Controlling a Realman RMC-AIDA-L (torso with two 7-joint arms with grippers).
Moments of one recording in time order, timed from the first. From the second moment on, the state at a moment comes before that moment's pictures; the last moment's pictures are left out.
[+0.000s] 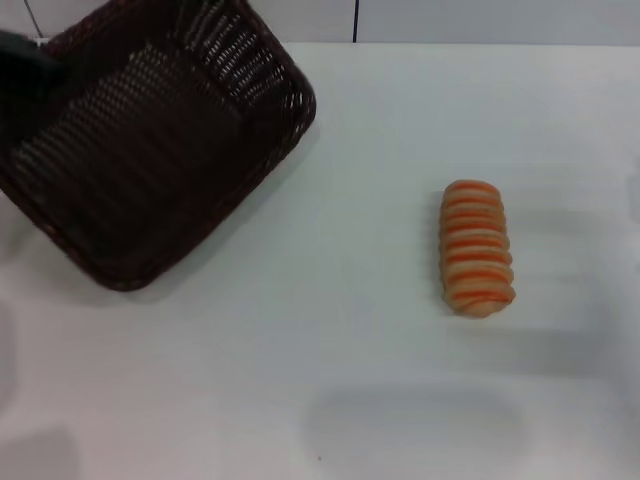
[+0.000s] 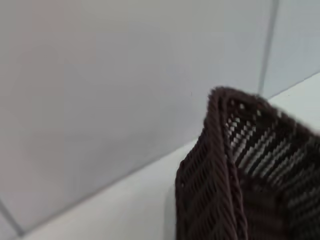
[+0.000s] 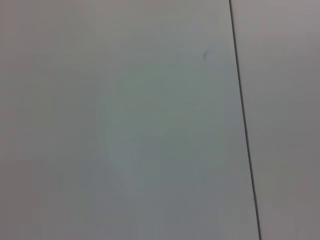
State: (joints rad) left arm -0.49 -2.04 -2.24 -1.43 2.48 -1.30 0.98; right arm 0.30 2.08 0.70 0.31 -1.98 -1.42 -0.03
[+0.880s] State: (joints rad) left arm -0.69 -1.91 -2.29 -1.27 2.18 -1.93 1.39; right arm 0.25 2.08 0.70 0.33 -1.98 -1.45 -0.03
